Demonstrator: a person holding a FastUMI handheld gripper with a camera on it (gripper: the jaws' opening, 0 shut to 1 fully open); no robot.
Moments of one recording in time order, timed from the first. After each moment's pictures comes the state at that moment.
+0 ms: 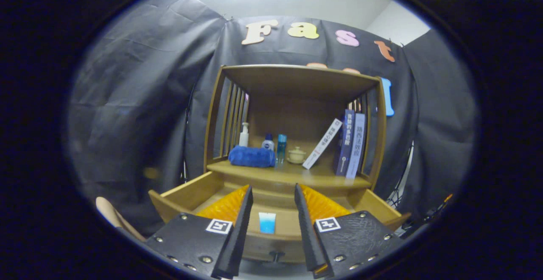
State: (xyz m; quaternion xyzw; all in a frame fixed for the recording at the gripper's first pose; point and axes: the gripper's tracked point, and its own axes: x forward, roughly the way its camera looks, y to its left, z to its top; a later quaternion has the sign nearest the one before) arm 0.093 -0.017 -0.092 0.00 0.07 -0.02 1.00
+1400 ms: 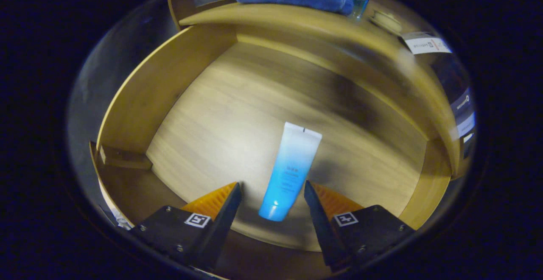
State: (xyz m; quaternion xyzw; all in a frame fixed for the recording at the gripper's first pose) arm 0.137 0.016 -0.334 -0.07 0.64 0.16 0.75
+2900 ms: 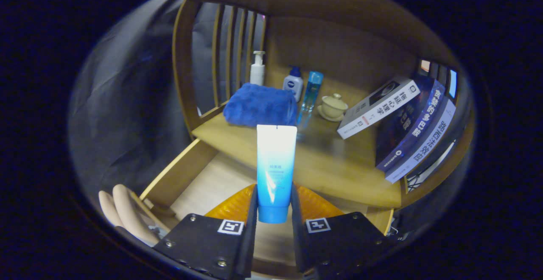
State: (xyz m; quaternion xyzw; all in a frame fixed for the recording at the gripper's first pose) arm 0.253 -0.032 -0.161 -0.03 0.40 0.09 0.91
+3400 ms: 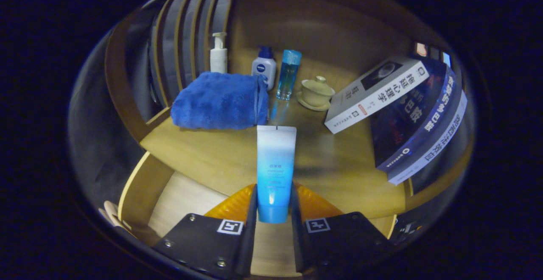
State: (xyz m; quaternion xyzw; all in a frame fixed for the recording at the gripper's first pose) arm 0.308 -0.050 -0.227 -0.01 0.45 0.02 0.89
